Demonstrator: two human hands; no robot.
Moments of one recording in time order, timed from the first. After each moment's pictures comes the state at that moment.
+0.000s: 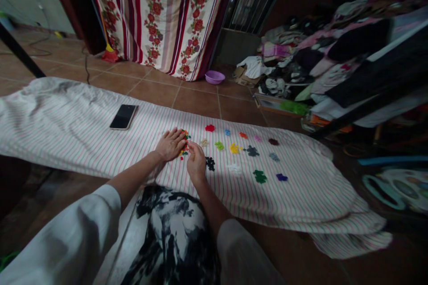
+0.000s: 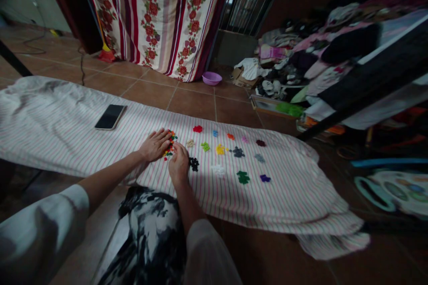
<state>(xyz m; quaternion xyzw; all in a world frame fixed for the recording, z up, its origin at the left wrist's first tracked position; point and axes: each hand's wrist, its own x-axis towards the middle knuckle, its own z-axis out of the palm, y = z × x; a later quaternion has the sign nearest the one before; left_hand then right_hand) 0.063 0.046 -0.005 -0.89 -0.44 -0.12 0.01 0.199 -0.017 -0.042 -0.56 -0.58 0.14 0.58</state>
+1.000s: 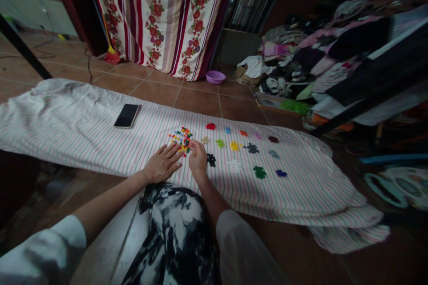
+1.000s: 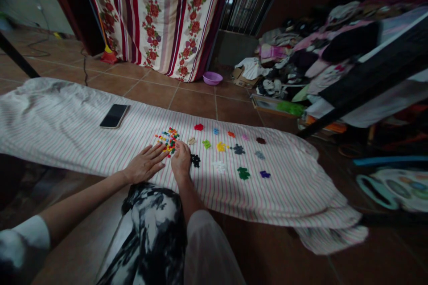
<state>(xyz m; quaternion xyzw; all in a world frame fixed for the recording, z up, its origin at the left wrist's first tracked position) 0.020 -0.028 -0.008 -0.92 -0.36 -0.12 0.04 0.196 -0.017 -0.037 -0.56 -0.55 0.18 0.59</state>
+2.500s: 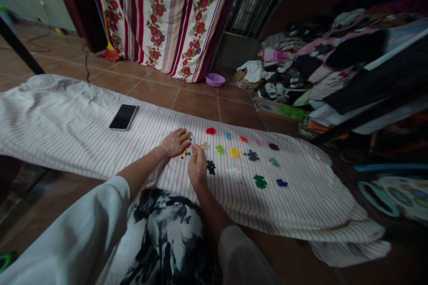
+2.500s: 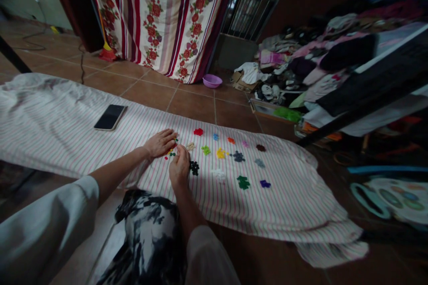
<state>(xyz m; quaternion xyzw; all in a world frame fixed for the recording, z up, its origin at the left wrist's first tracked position) 0.074 0.084 -0.012 -0.94 -0.27 -0.18 0.05 0.197 -0.019 -0.035 -0.61 -0.55 0.12 0.57</state>
